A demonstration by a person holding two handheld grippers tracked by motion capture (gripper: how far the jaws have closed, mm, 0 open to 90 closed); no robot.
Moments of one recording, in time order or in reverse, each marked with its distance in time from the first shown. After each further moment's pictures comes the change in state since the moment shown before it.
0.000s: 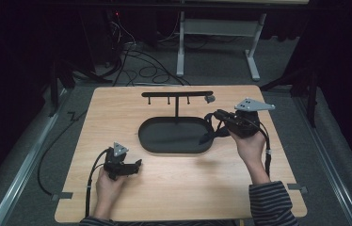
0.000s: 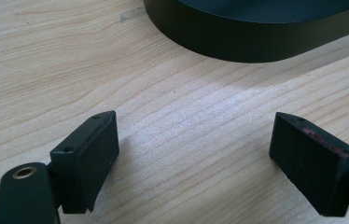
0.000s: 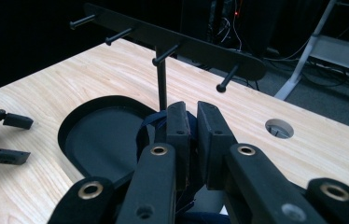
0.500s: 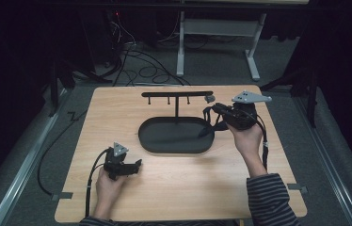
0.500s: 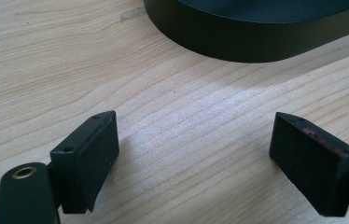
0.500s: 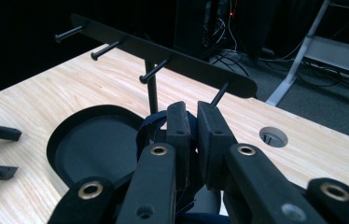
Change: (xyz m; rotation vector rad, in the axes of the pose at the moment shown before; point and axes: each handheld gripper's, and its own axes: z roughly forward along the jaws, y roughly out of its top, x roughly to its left) left arm 0.000 0.000 0.000 0.000 0.000 0.000; right arm -0.007 0.015 0.012 0.002 -0.020 0.010
